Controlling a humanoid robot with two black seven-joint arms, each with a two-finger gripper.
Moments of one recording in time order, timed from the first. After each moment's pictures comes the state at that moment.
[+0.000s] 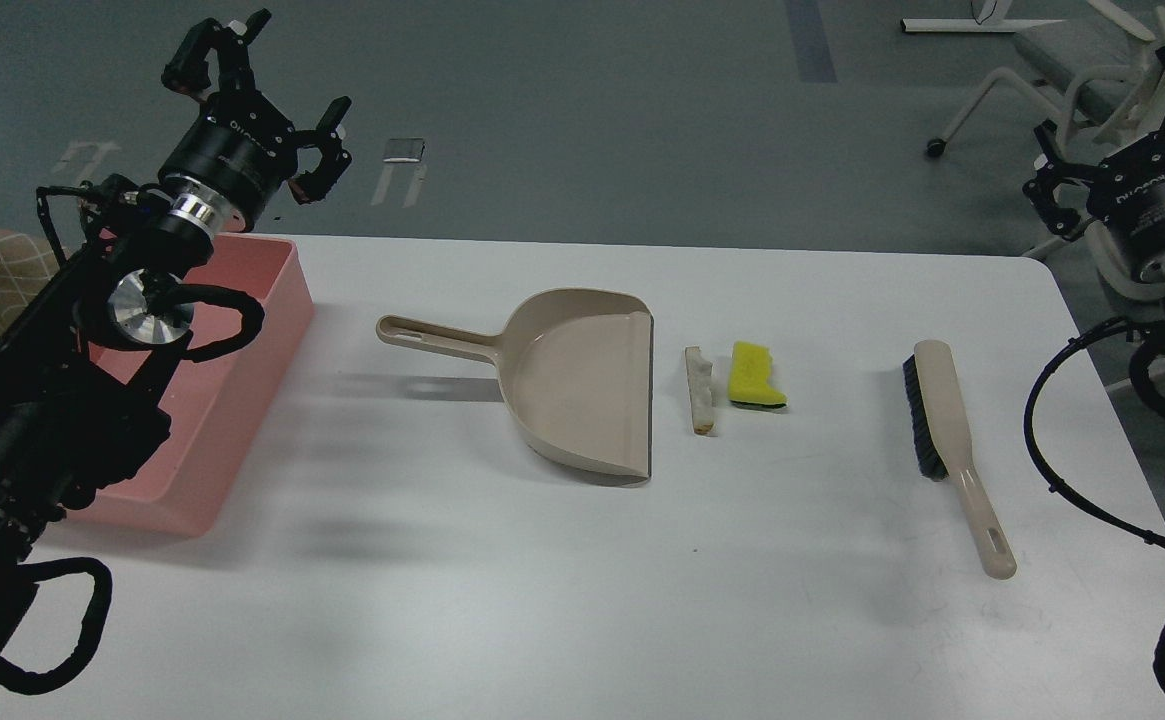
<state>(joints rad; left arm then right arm) -0.69 0.35 -1.18 -0.79 0.30 -0.38 -0.15 0.65 -0.25 1.60 0.73 -0.48 0.49 -0.05</state>
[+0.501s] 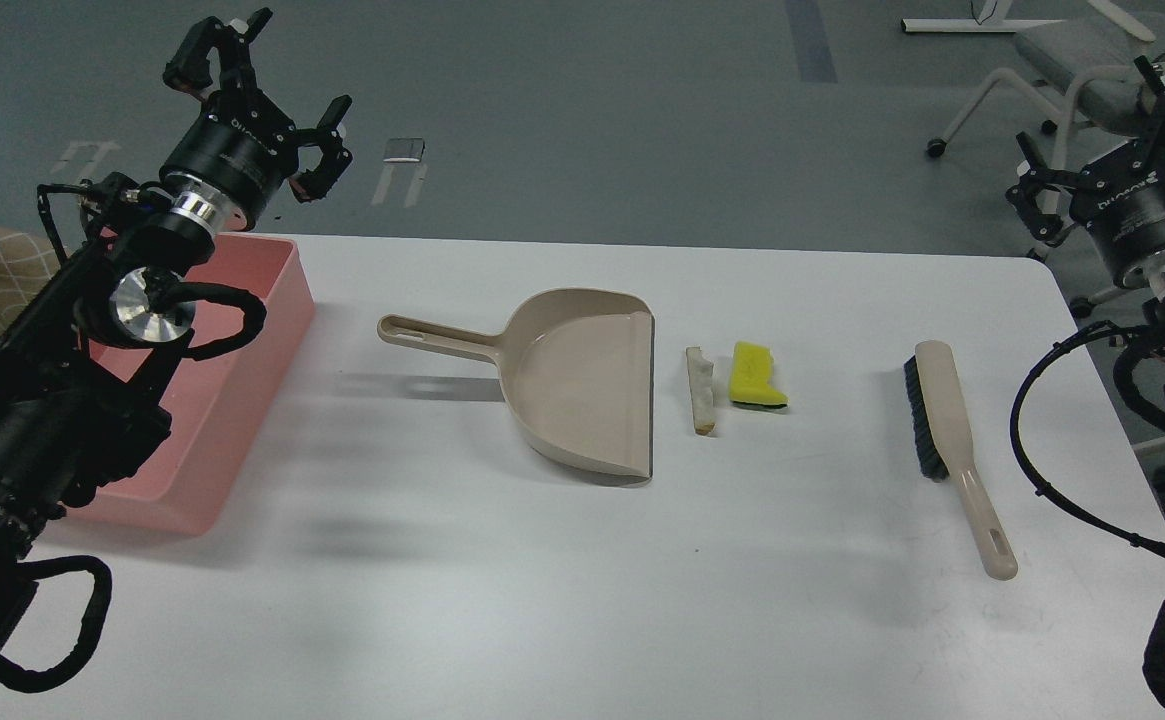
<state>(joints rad) -0.70 0.35 -1.17 -0.79 0.30 -0.37 -0.15 0.64 -0.25 1.60 0.73 -0.47 0.49 -0.05</state>
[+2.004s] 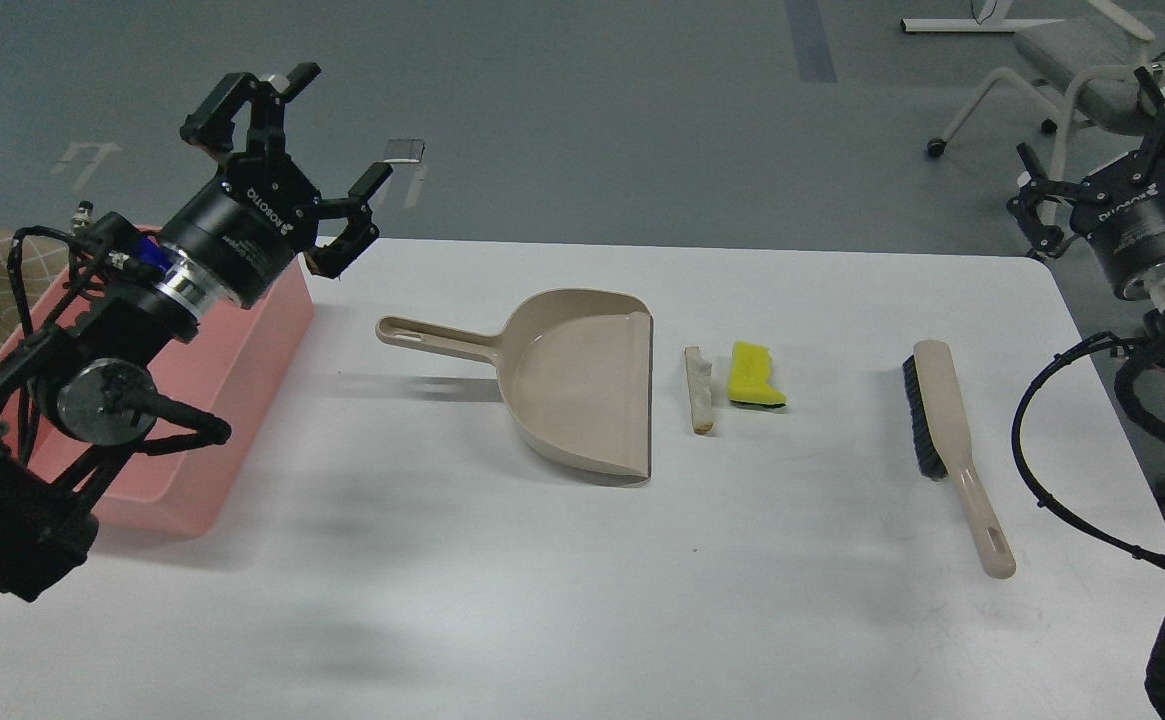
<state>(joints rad) -0.27 0.61 -1.11 -1.50 0.33 -0.30 -0.16 0.60 -0.25 1.60 0.77 -0.47 0.49 -0.05</state>
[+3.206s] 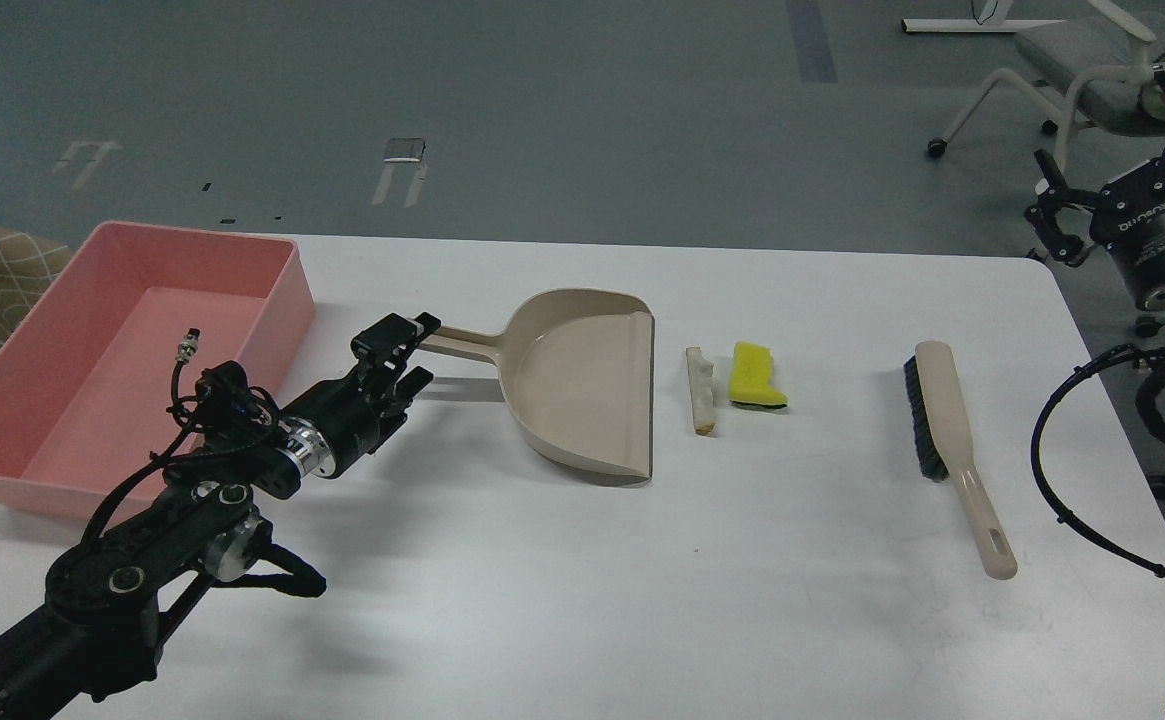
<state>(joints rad) -0.30 0.35 -0.93 -1.11 0.96 -0.10 -0.17 0.54 -0.28 1.61 0.85 -0.47 0.49 -0.05</state>
